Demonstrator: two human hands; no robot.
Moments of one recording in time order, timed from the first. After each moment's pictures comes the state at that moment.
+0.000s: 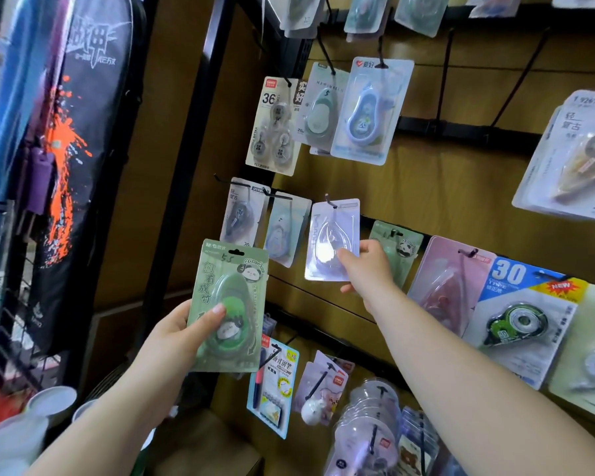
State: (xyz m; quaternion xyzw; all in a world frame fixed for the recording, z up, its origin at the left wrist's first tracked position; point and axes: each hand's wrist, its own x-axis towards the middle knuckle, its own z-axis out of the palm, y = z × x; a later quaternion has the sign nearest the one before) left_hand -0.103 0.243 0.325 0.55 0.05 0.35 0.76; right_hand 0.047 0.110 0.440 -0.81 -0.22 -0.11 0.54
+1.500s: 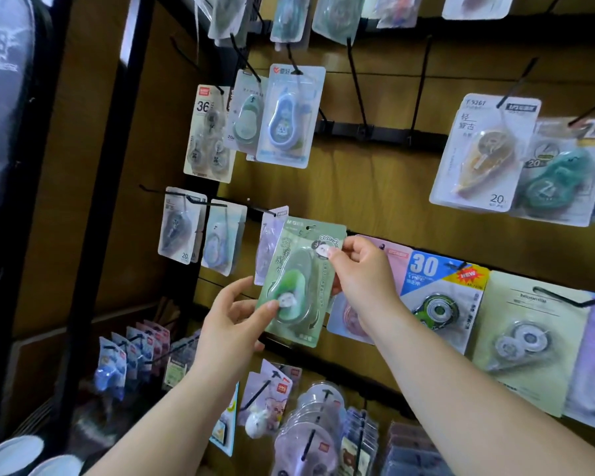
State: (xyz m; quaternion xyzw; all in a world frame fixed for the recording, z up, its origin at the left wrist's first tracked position) left_hand -0.032 0.133 0.370 0.59 0.02 0.37 0.72; right_hand 0.034 0.024 0.458 -0.76 -0.29 -0.18 0.56
